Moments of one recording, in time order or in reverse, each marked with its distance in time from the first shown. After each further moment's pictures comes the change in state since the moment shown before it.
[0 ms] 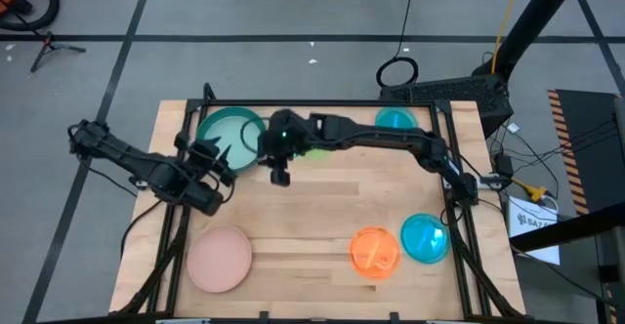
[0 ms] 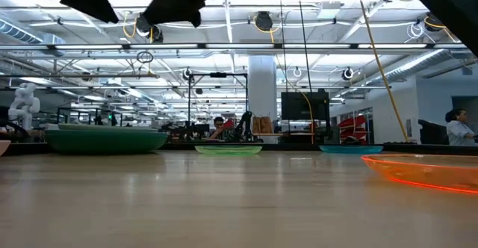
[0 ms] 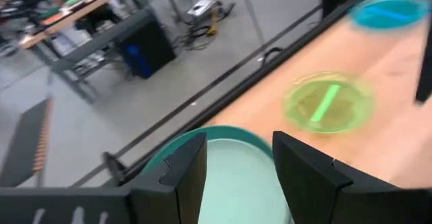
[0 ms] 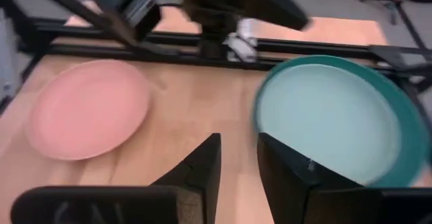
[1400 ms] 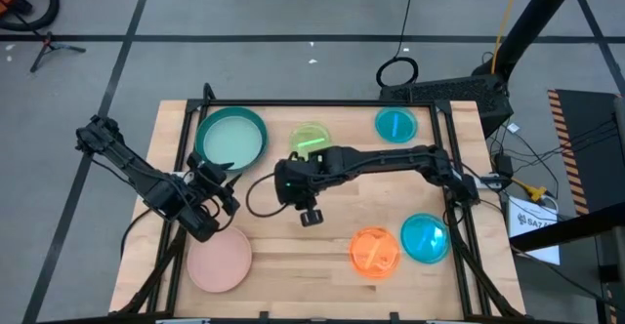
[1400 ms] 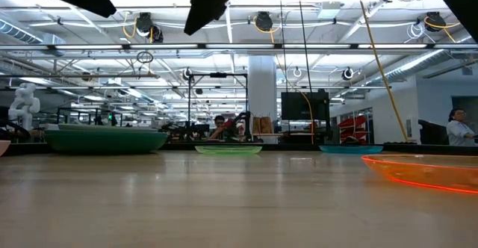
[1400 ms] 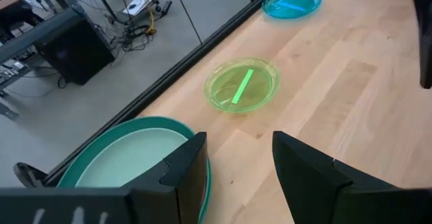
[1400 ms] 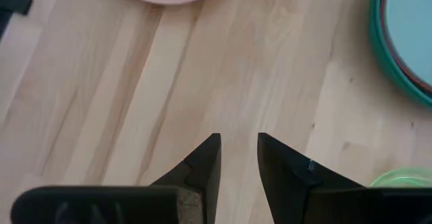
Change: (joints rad) left arm -0.198 0.071 0.000 0.163 0.083 0.015; right arm 0.198 -0.023 -0.013 -0.457 0.099 -0.078
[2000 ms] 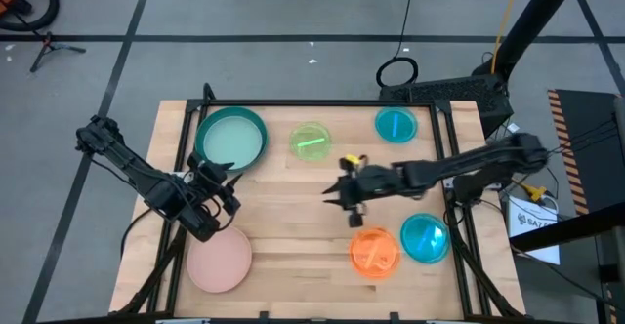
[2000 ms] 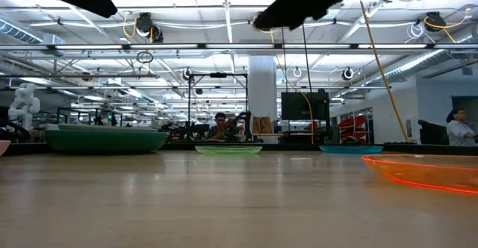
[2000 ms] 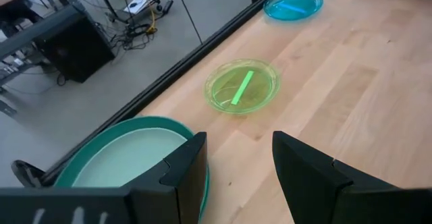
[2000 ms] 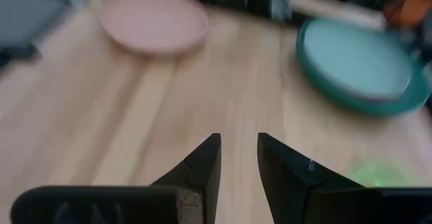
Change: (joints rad) left arm 0.009 0.002 0.000 0.010 -0.002 -0.009; right arm 0.049 -0.767 -1.313 1.133 0.135 0.062
